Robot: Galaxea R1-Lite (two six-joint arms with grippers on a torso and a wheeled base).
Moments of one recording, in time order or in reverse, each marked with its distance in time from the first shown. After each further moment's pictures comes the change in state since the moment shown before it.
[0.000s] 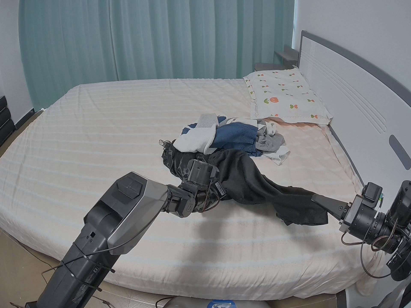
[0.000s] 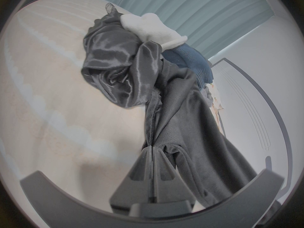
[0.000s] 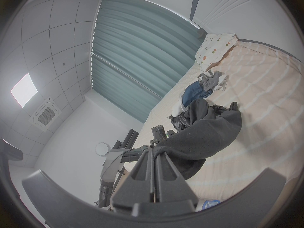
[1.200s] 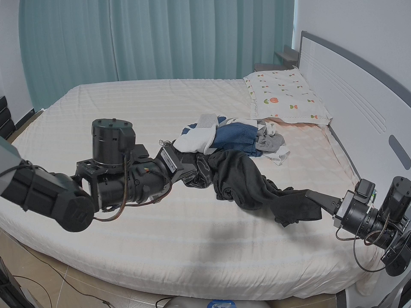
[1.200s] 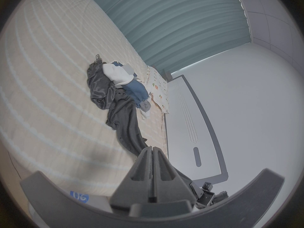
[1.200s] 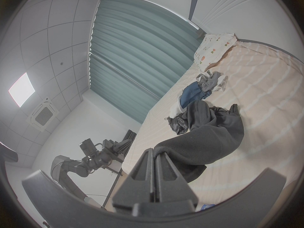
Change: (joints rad) left arm 0.010 -0.973 1.102 -0.431 -0.210 -0.116; right arm -0.005 0.073 -0.056 0.000 -0.013 -0.008
